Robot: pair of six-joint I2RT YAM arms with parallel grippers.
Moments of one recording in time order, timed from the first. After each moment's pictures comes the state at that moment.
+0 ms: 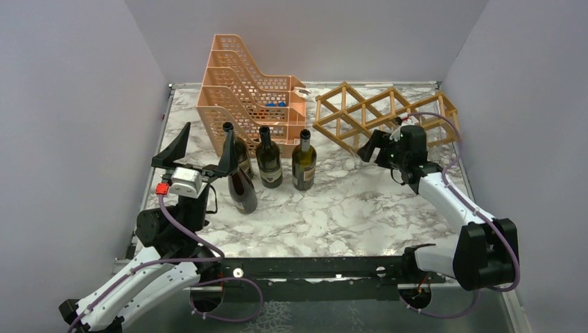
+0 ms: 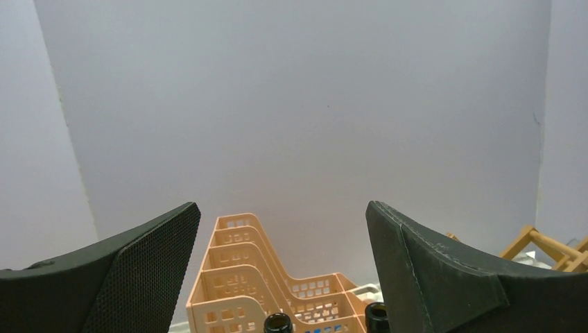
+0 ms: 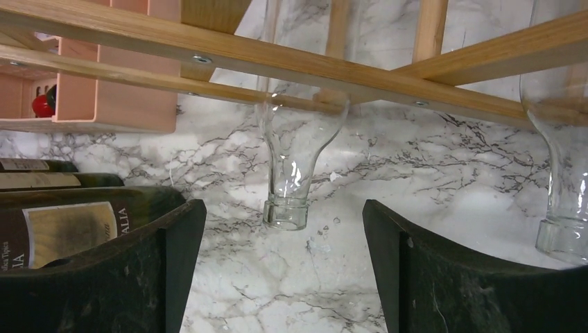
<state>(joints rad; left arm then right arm) -0.83 0.45 0.59 0.61 -0.43 0.50 0.15 1.24 0.73 -0.08 -0.18 0.42</state>
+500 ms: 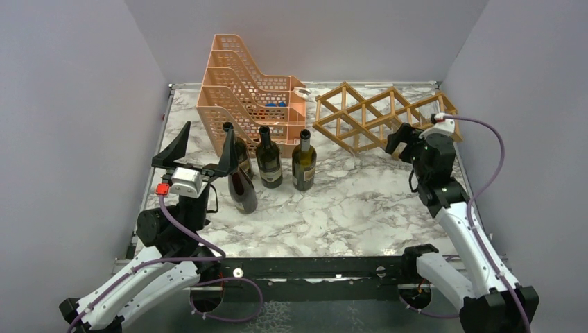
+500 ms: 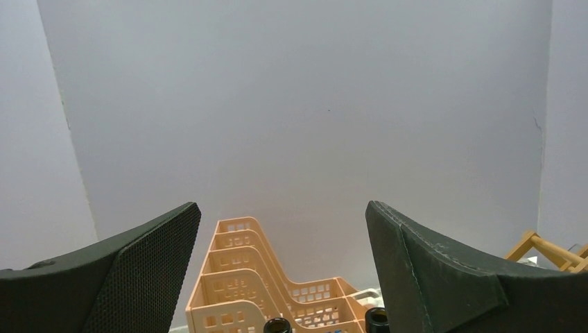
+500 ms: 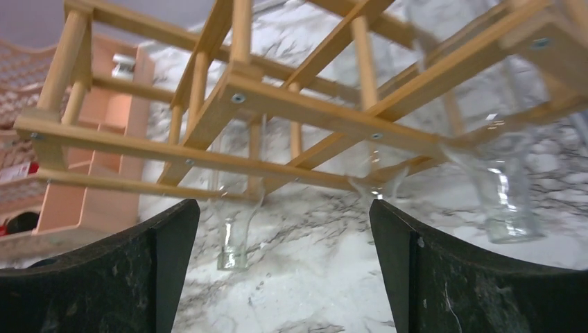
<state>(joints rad) -0.83 0.46 0.59 0.66 -0.43 0.51 0.16 0.91 0.73 -0.14 0.17 0.31</state>
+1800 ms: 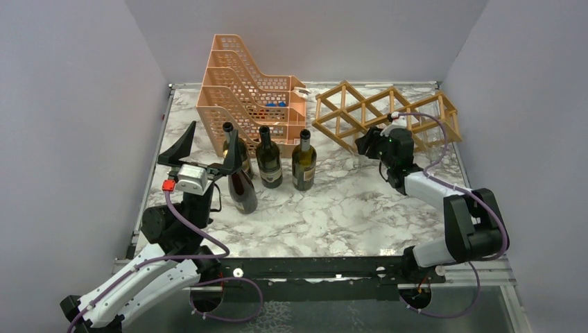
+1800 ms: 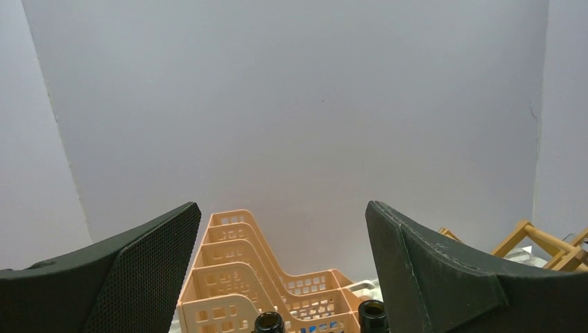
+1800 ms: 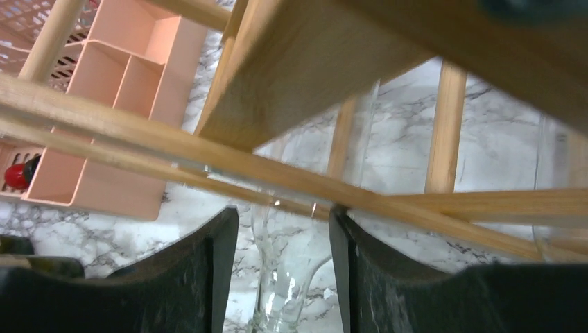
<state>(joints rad) -0.83 0.48 0.58 0.66 -0.43 0.50 0.21 1.41 0.64 0.43 -0.05 0.36</state>
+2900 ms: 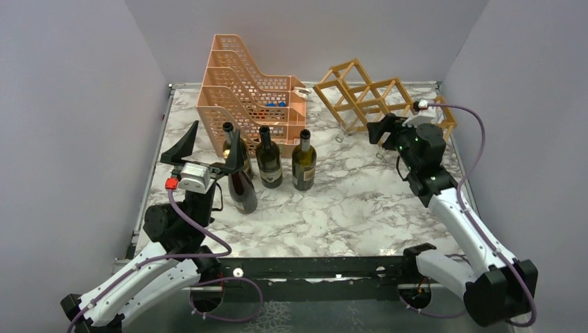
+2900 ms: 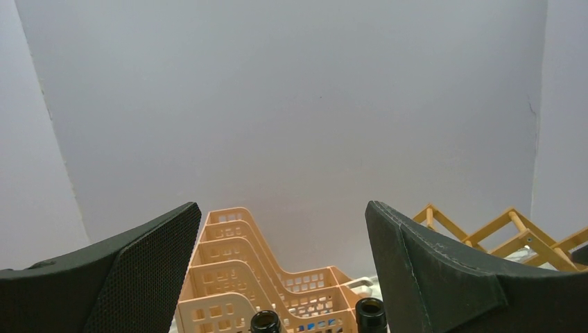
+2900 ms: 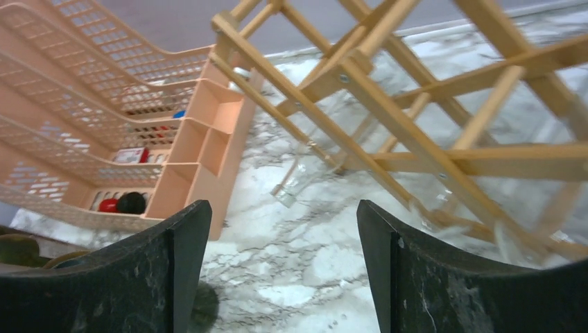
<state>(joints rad) -0.83 0.50 0.58 0.66 -0.43 0.49 0.24 1.04 0.78 0.12 0.01 0.33</state>
